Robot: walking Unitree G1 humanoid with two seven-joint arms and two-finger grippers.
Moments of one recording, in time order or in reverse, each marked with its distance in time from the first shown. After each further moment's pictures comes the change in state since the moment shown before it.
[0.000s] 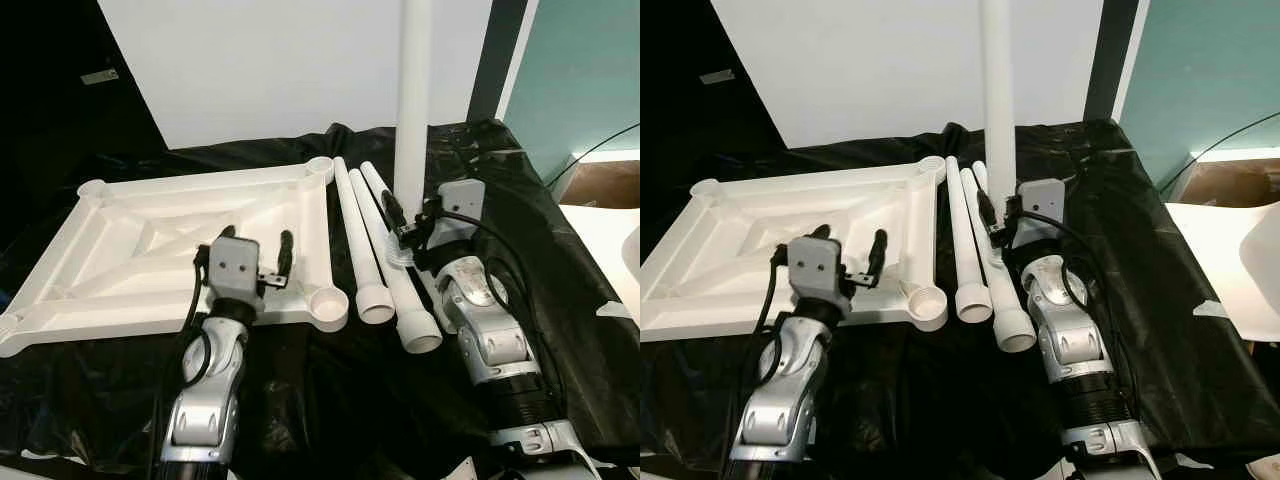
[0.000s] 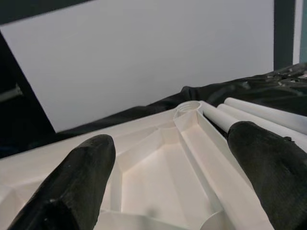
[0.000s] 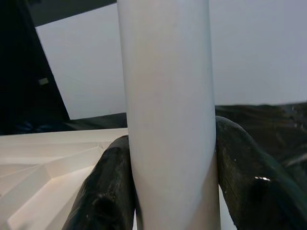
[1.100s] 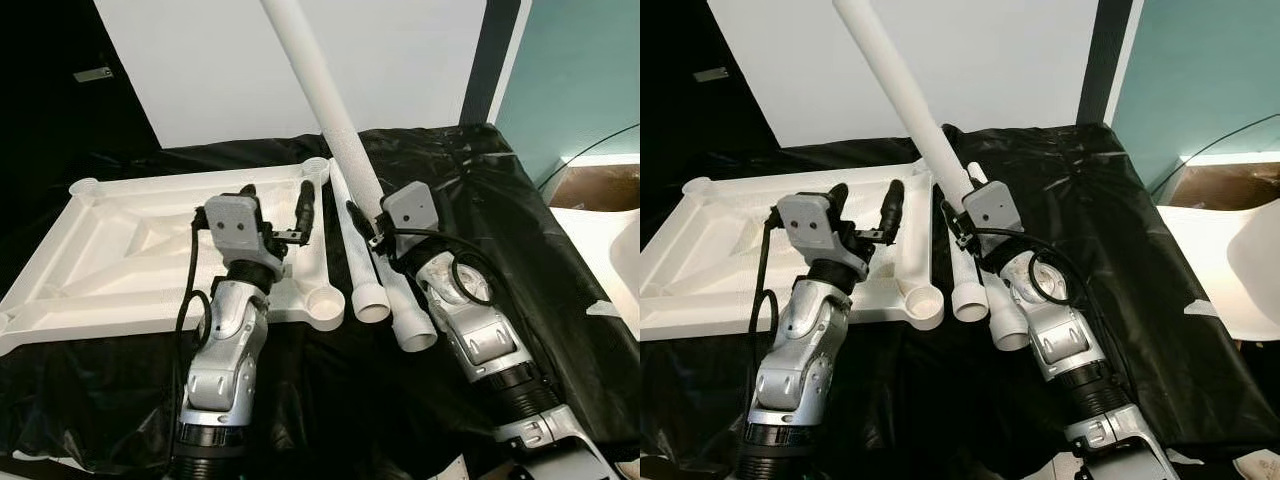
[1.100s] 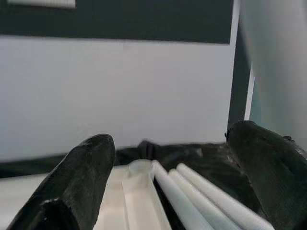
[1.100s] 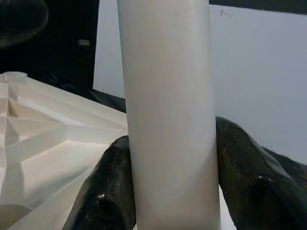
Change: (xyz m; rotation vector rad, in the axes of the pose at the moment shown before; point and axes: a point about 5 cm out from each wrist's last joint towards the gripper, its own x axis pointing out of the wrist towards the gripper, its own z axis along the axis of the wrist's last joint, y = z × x) left arm 0.036 -0.019 0.048 -0.241 -0.212 -0.090; right arm 0.006 0.030 0.010 -0.308 -0.042 0.224
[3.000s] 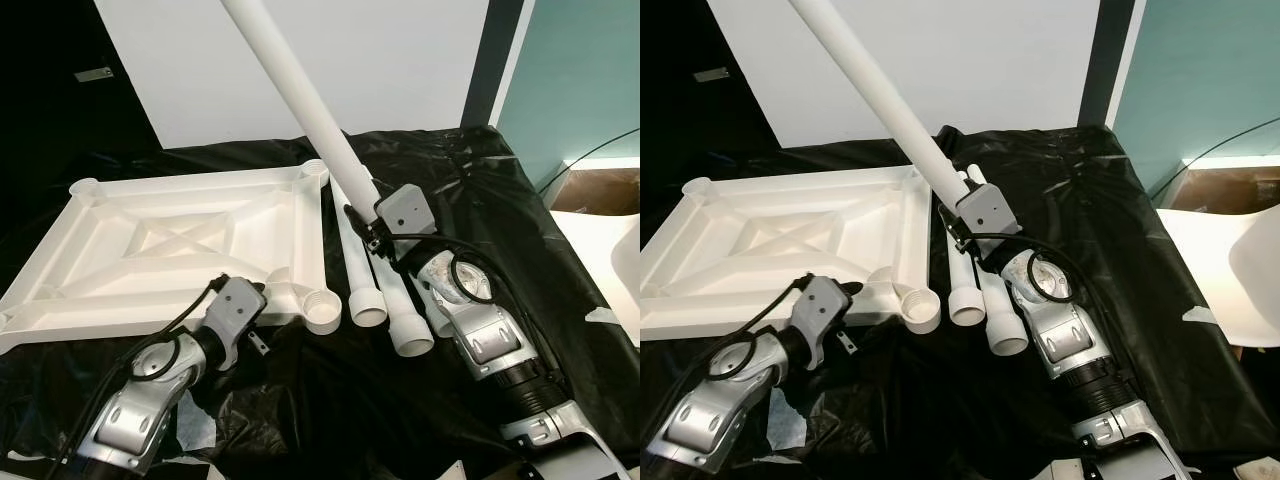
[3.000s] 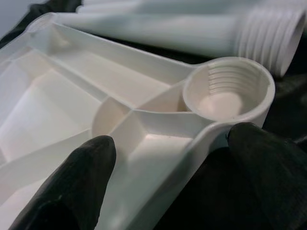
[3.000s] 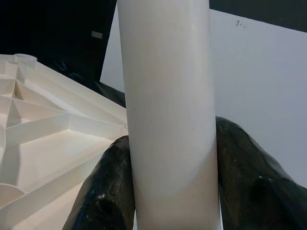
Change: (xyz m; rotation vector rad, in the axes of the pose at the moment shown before) left arm -0.079 0.040 -0.068 0.298 0.669 -0.581; right arm -0.002 0.000 0.002 -0.132 -0.015 0.084
